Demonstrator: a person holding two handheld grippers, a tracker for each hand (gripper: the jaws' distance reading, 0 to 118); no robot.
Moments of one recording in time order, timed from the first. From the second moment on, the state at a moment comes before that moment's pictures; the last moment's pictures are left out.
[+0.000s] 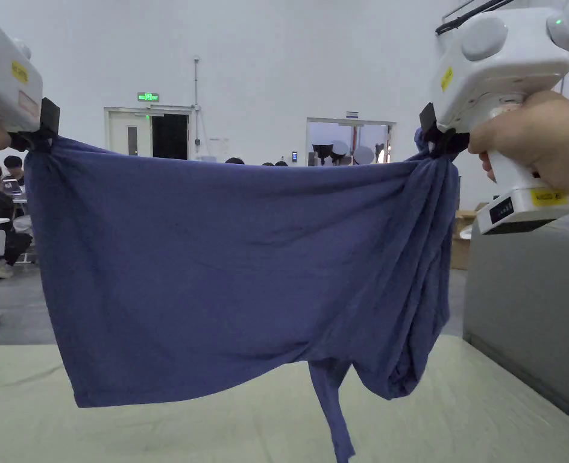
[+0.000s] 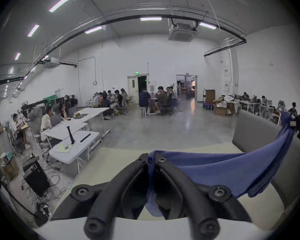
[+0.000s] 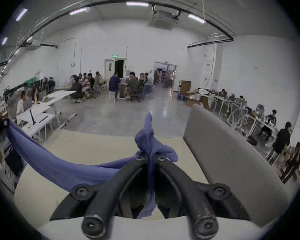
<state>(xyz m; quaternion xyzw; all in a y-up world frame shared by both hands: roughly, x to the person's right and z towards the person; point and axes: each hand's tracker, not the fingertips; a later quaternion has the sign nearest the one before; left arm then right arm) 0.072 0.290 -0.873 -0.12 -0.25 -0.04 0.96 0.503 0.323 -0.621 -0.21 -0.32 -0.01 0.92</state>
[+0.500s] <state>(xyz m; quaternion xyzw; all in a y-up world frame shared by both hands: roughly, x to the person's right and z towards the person) 0.104 -0.062 -0.884 -0.36 -0.28 -0.14 0.88 0.536 -0.071 -0.624 -0.45 -0.26 -0.06 0.85</state>
